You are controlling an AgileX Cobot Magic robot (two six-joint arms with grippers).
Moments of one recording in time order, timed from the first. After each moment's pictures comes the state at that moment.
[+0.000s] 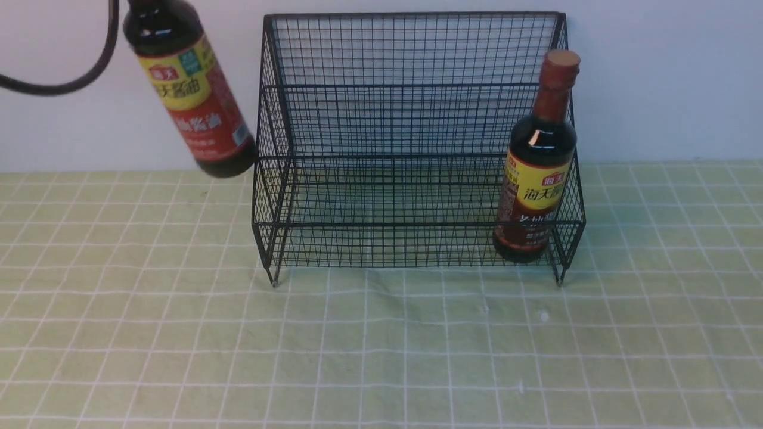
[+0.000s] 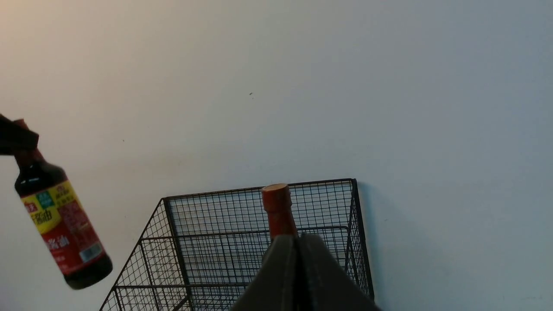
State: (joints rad) right arm 0.27 0.00 -0.36 -0.04 0.32 0.26; left arm -0.03 1.46 -1.60 -0.43 0.64 0.23
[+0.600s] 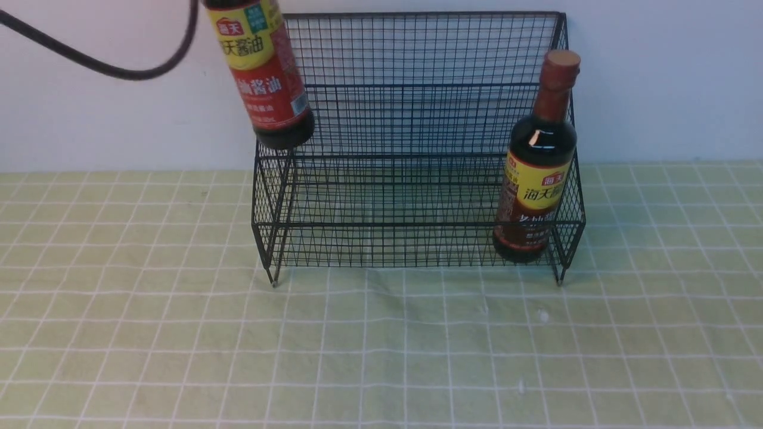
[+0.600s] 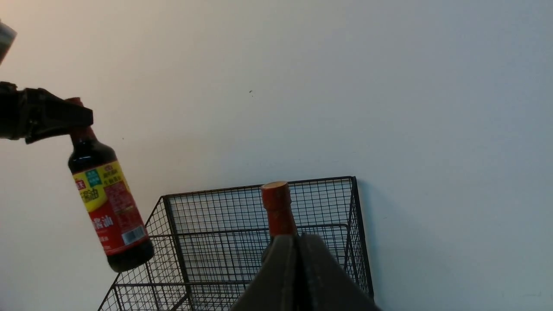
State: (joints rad) right arm 0.27 0.00 -0.36 -0.04 0.33 0.27; left arm -0.15 1.61 -1.62 -0.74 0.36 0.53
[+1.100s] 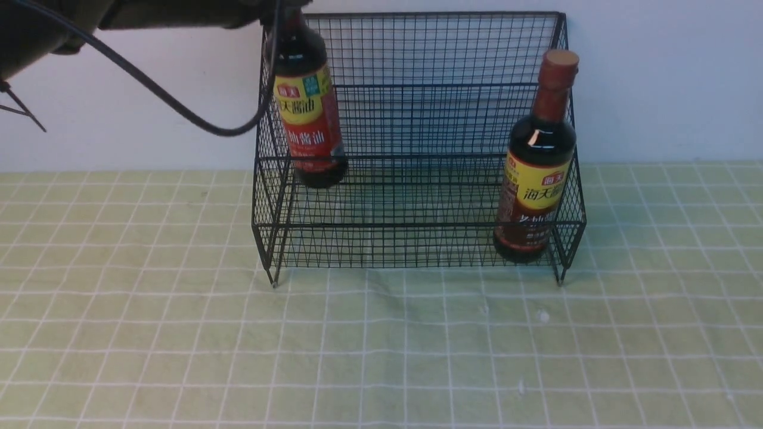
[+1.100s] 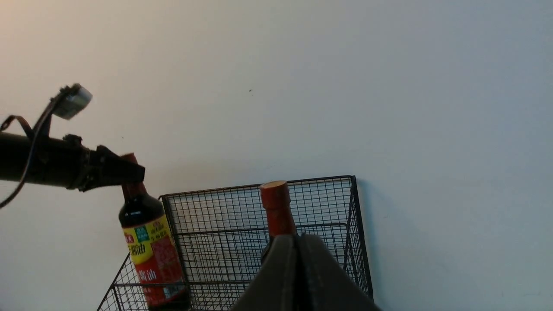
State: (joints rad) right arm 0.27 0.00 -0.36 -0.04 0.33 0.27; left arm -0.20 1.77 -1.62 -0.74 0.41 0.66
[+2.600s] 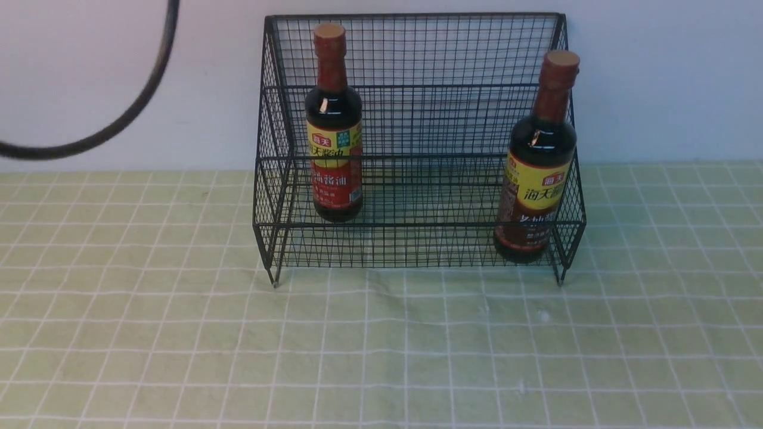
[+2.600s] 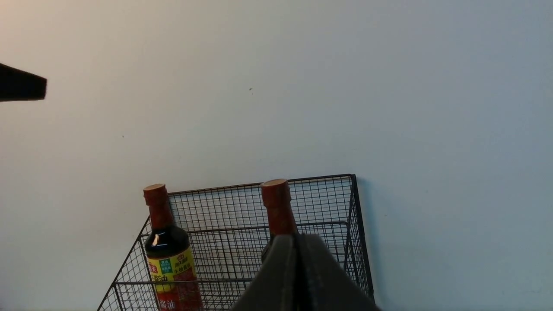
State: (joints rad) right arm 0.27 0.00 -0.36 -0.04 0.33 0.27; left arm -0.21 1.39 -1.63 -0.62 0.75 0.60
